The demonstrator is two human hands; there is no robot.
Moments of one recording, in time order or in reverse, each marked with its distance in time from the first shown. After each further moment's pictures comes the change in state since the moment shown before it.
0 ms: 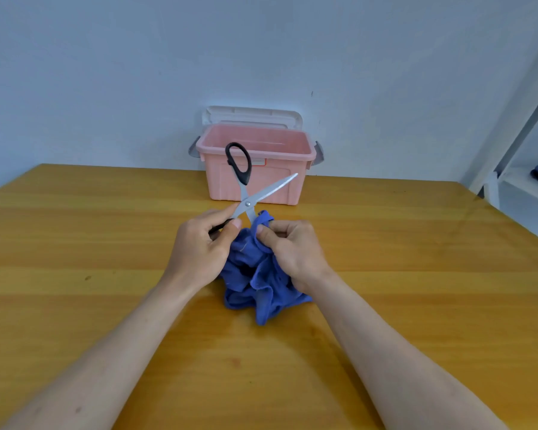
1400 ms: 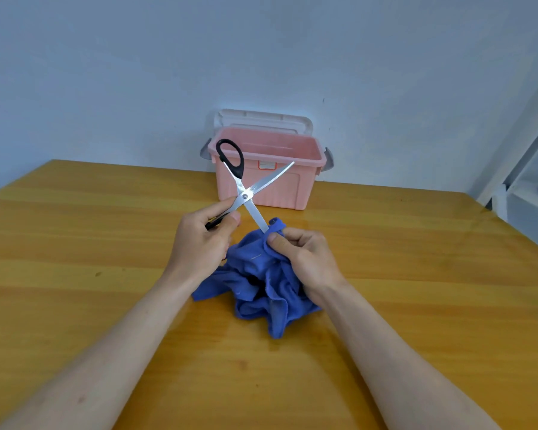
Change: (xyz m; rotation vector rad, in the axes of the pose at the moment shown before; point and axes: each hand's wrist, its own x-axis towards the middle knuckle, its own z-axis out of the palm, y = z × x) left_hand 0.005 0.010 -0.010 -0.224 0.079 -0.160; right_hand -0.008 0.001 -0.008 0.128 -0.104 -0.002
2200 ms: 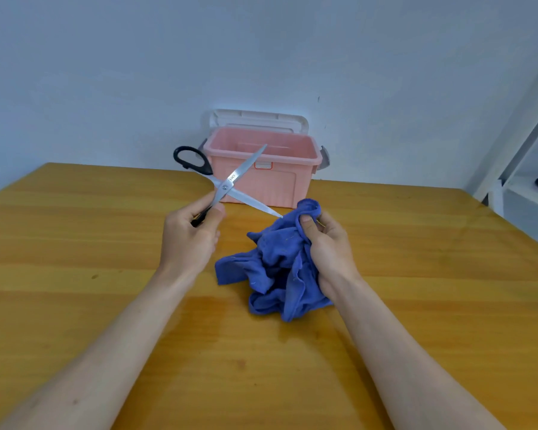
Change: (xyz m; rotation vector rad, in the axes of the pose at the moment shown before) left_hand 0.001 0.007 -0.002 -0.085 0.117 0.028; right_hand 0.004 -0.006 -0.018 0.150 0.263 0.003
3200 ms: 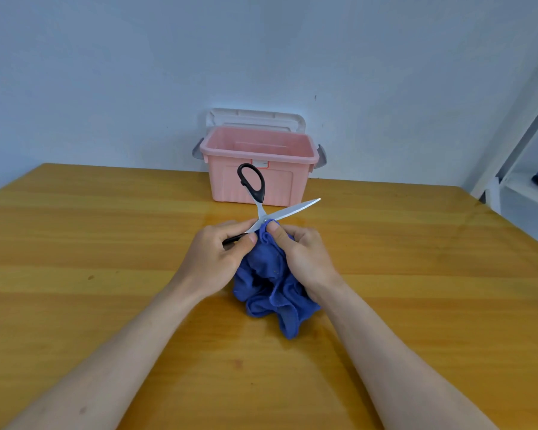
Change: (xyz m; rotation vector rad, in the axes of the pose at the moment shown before) left_hand -0.017 -0.010 0.012 0.187 -0.405 0.073; right_hand -0.005 0.009 0.014 -0.318 -0.214 -0.045
